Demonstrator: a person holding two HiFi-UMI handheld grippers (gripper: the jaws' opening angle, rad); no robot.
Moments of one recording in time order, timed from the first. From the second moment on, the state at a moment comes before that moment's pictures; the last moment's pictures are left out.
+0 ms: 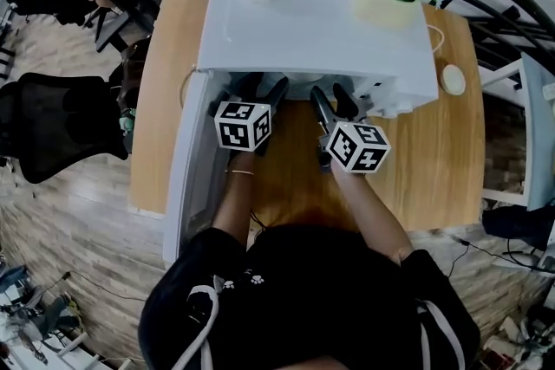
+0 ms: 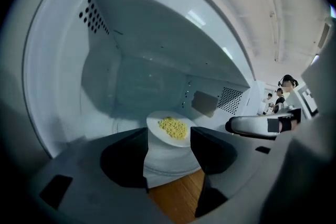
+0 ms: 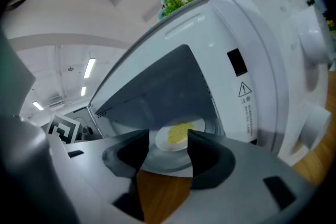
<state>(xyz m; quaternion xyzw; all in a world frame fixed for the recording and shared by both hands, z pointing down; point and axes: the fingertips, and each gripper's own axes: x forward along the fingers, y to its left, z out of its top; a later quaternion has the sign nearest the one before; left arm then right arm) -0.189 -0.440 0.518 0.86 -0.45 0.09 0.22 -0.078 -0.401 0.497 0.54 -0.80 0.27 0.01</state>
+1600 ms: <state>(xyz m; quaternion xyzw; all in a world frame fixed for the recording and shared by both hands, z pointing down) -0.162 -0.473 0.550 0.84 -0.44 0.16 0.27 -0.085 -0.460 0.552 0.58 -0.73 0.36 0.00</state>
